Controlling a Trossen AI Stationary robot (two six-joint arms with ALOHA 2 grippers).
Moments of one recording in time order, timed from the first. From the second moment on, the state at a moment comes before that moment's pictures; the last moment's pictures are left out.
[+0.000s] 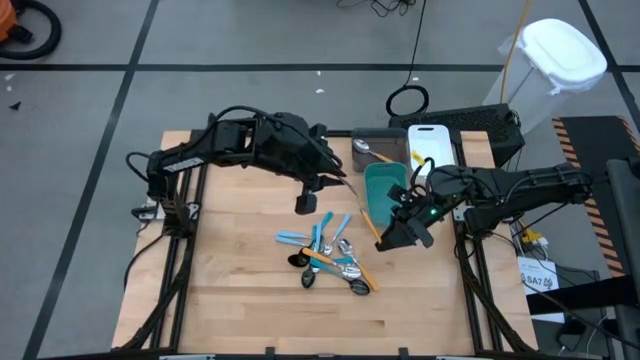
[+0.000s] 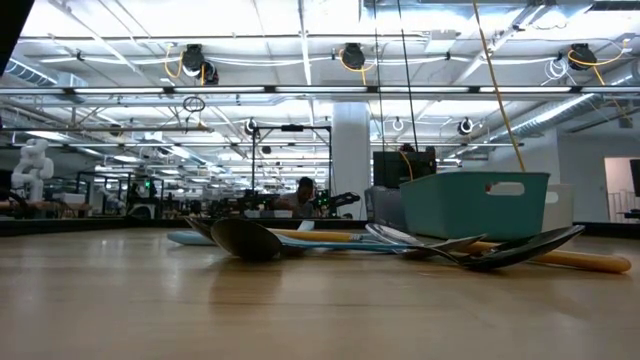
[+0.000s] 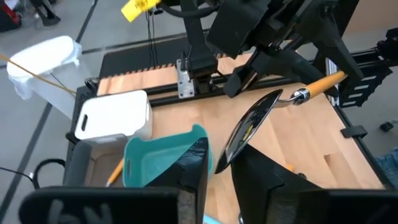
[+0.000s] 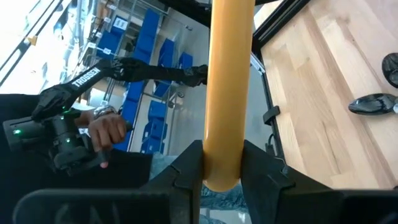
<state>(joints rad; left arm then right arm) 0.02 1.85 2.35 -1.03 0.06 0.18 0.15 1.07 1.11 -0.32 -0.45 1.04</state>
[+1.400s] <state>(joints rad) 0.10 1.88 2.35 -1.34 -0.01 -0.24 0.15 1.05 1.11 -0.63 -0.04 1.06</state>
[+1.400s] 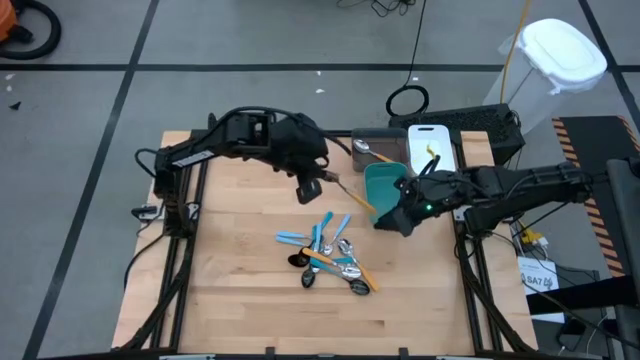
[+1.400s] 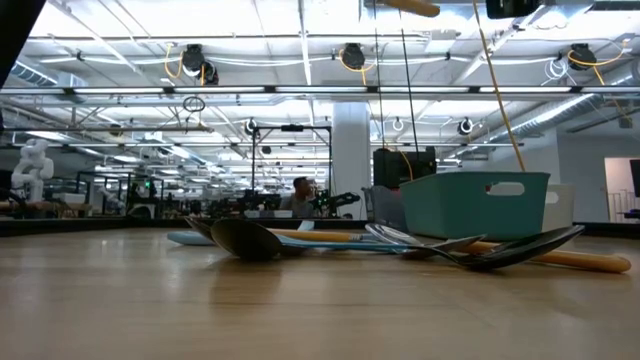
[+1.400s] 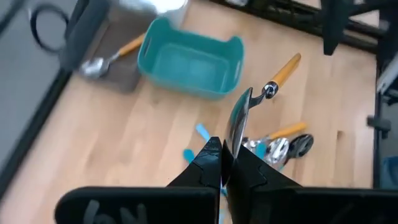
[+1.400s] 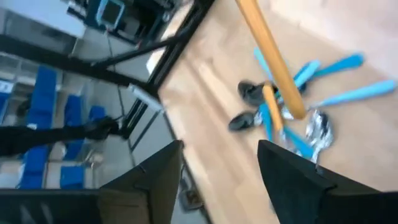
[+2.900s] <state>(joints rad) 0.21 1.98 2.35 -1.23 0.05 -0.77 0.20 1.44 1.45 -1.14 0.97 0.11</state>
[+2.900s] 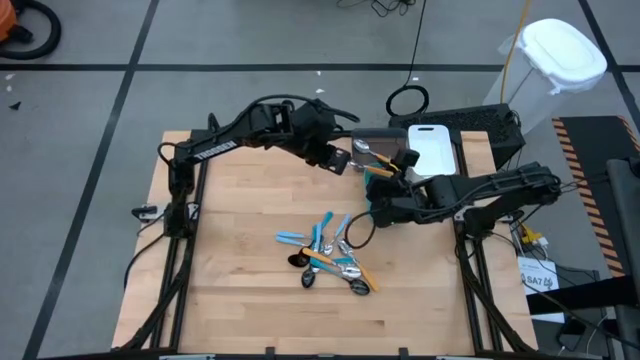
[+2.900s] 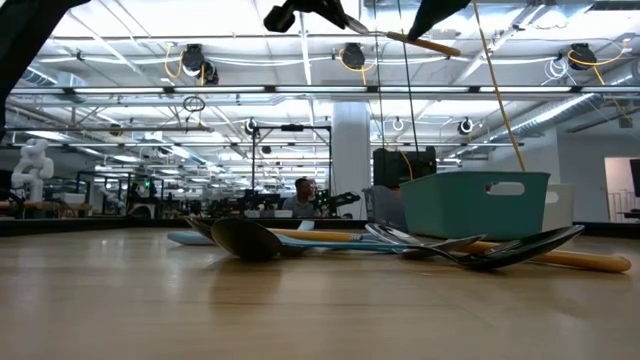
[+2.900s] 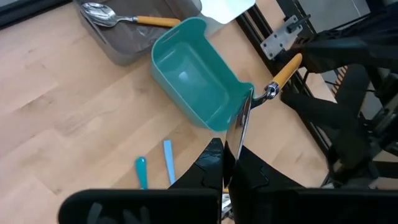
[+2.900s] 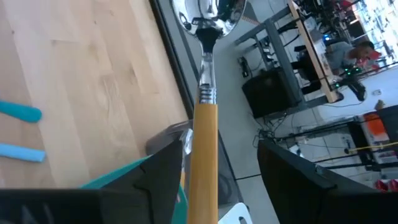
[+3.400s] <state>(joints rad) 0.21 1.98 2.35 -1.23 0.05 -0.77 0.16 1.46 1.45 -1.10 0.94 0.07</state>
